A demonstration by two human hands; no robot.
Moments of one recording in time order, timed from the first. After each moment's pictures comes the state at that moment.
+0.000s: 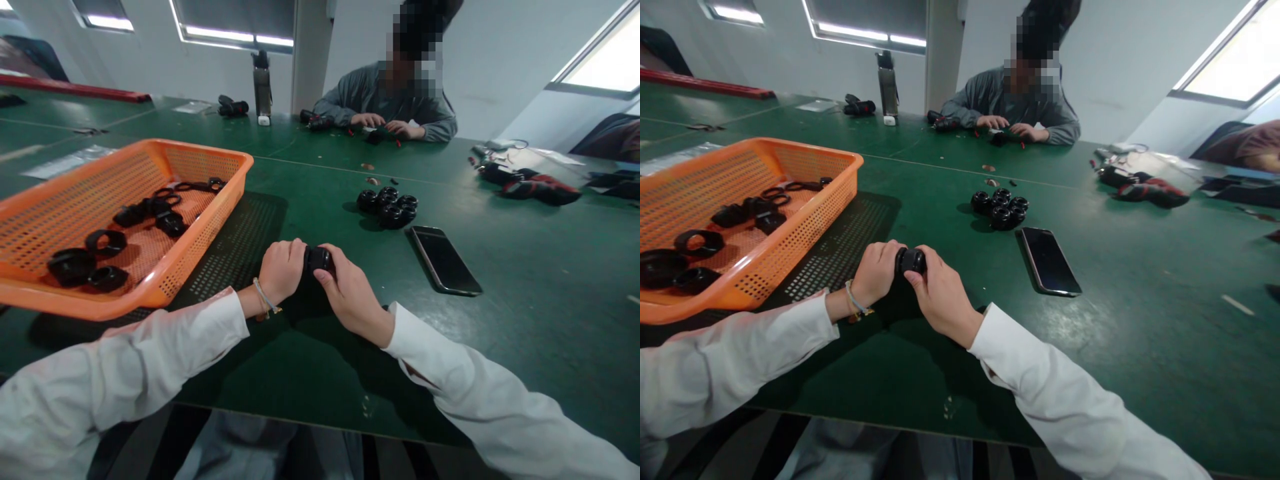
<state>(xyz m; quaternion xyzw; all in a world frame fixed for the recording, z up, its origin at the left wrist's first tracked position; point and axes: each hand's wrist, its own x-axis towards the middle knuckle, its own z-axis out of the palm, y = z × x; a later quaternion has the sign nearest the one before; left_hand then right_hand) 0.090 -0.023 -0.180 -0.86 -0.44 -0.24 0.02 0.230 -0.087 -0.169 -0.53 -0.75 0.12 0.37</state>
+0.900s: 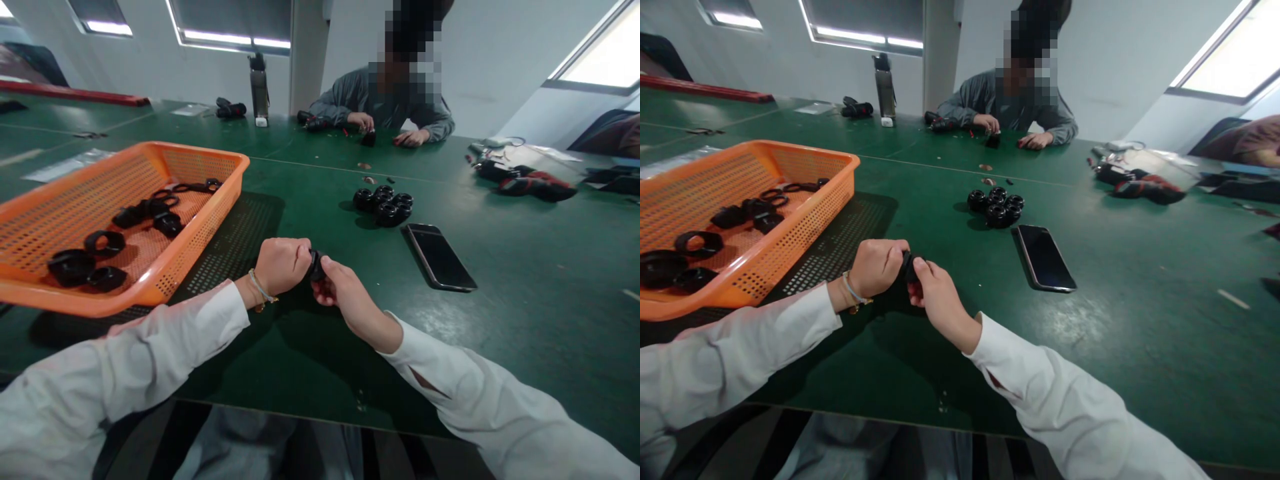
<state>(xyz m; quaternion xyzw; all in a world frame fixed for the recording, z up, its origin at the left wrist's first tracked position) 0.091 -0.027 -0.161 -0.88 -0.36 -0.30 -0.01 0.215 -0.092 -0.163 -0.53 -0.41 0.57 0.48</state>
